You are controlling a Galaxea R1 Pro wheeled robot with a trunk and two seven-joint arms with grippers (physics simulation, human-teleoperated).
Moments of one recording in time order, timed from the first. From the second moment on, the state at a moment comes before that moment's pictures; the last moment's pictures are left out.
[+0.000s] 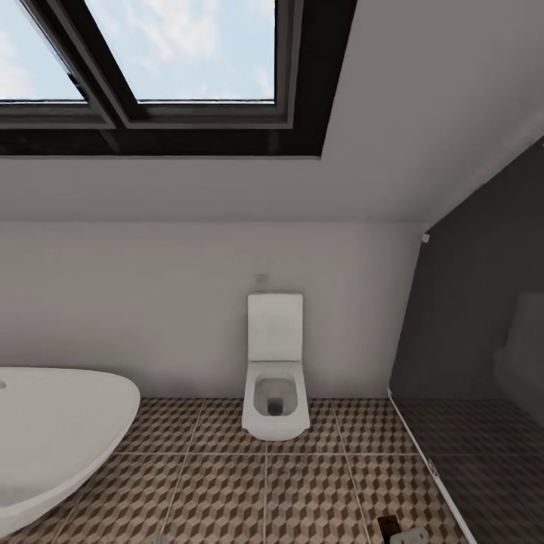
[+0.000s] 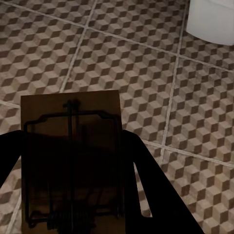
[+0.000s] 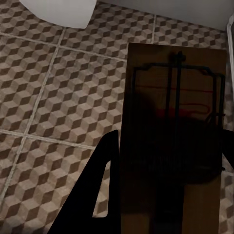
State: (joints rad) left arm -0.41 0.06 -0.08 0.08 0.40 -0.41 -0.13; right arm -0.41 -0.06 0.46 0.07 -0.28 -0.51 0.03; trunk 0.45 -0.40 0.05
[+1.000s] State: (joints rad) left arm -0.41 0.06 -0.08 0.08 0.40 -0.41 -0.13; right arm -0.41 -0.07 0.46 0.07 -0.28 -0.51 0.03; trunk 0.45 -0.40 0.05
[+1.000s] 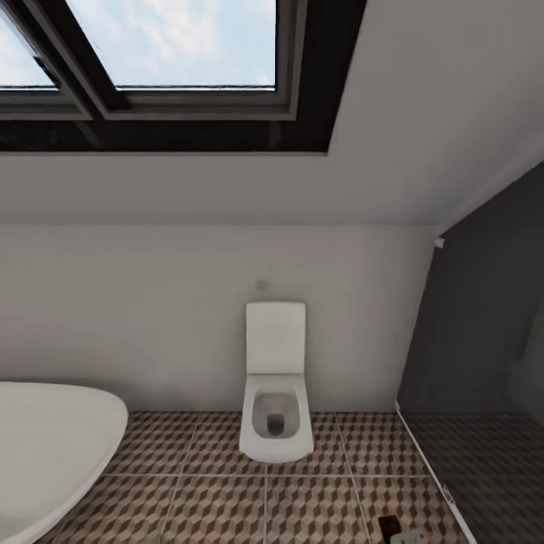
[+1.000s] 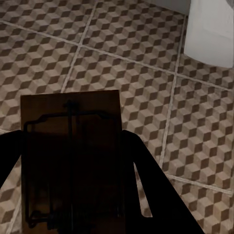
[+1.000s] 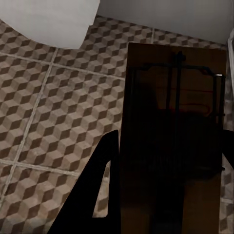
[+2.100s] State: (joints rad) left arm -0.39 0.02 -0.08 0.09 0.41 -0.41 0.01; right arm -0.45 -0.04 0.48 0.07 -0.54 -0.52 0.03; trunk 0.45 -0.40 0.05
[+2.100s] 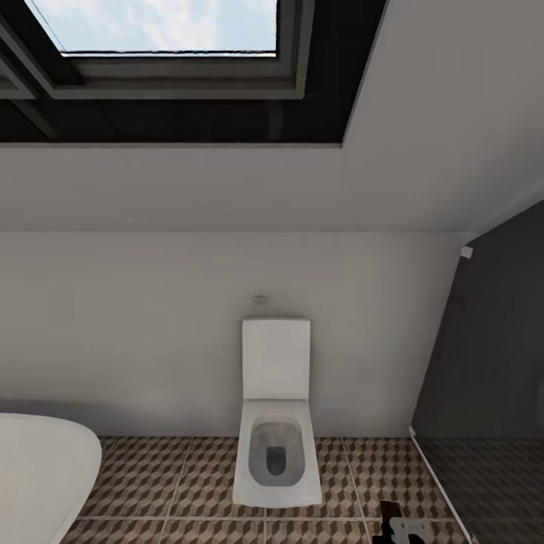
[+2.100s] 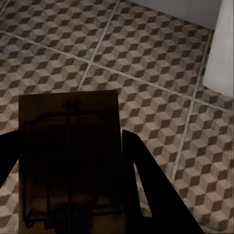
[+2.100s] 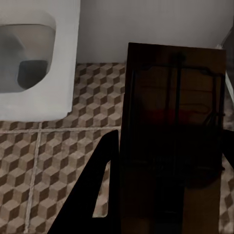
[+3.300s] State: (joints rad) left arm -0.39 -0.02 -0.08 0.00 0.41 -0.40 0.02; right arm -0.48 -0.08 0.48 0.06 -0.53 -0.58 0.03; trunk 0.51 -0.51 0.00
